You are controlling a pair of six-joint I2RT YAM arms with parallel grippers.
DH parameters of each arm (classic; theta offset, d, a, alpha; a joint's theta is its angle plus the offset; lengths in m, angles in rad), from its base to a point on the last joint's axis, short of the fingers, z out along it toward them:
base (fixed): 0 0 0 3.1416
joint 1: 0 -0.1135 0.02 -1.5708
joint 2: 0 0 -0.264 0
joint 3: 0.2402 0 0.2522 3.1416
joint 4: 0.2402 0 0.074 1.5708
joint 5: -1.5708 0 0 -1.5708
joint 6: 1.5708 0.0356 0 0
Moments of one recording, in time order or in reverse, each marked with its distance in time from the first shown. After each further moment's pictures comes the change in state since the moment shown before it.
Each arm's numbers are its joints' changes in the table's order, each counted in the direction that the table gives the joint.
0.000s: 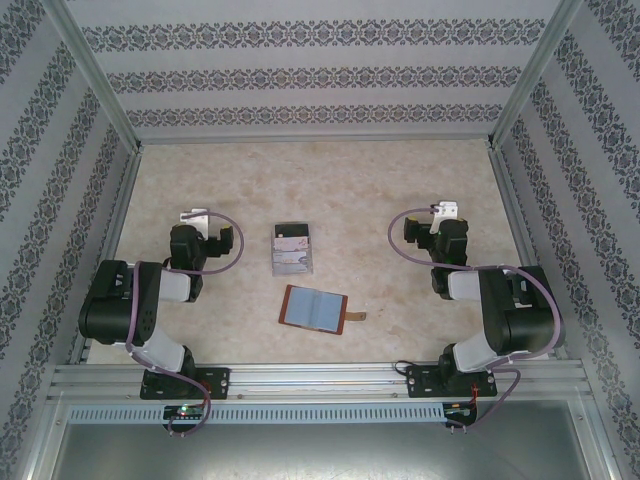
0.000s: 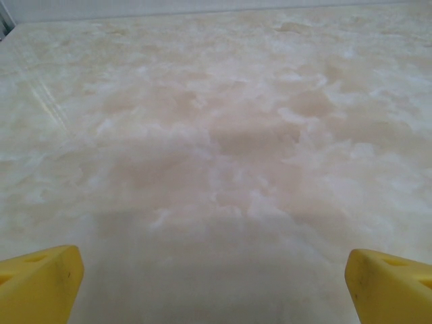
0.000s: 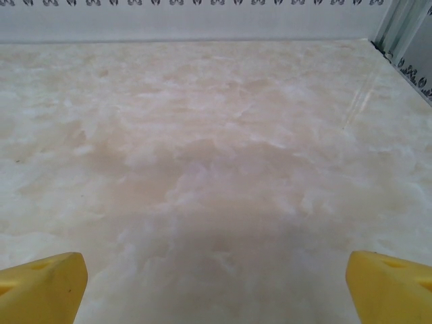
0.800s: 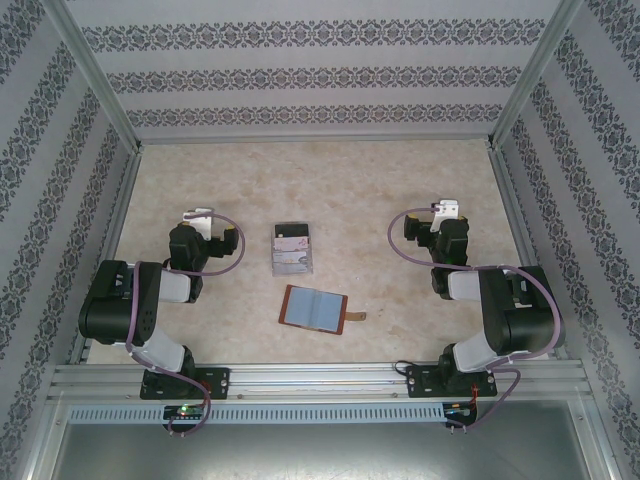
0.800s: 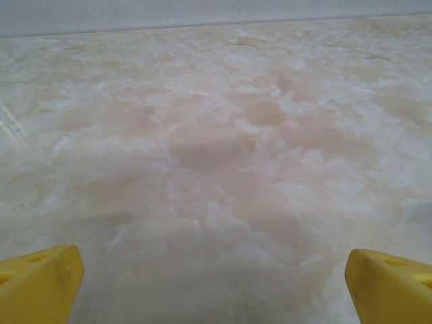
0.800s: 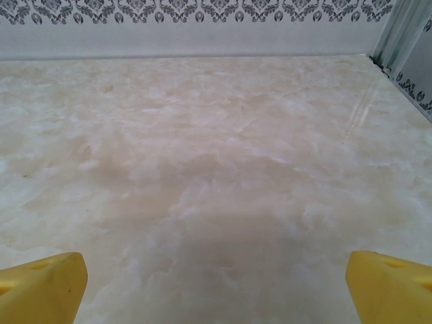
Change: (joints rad) left arm 0.000 0.000 -0.009 -0.039 -0.109 0.009; right arm 0.000 0.000 0.000 -0.030 0.006 0.000
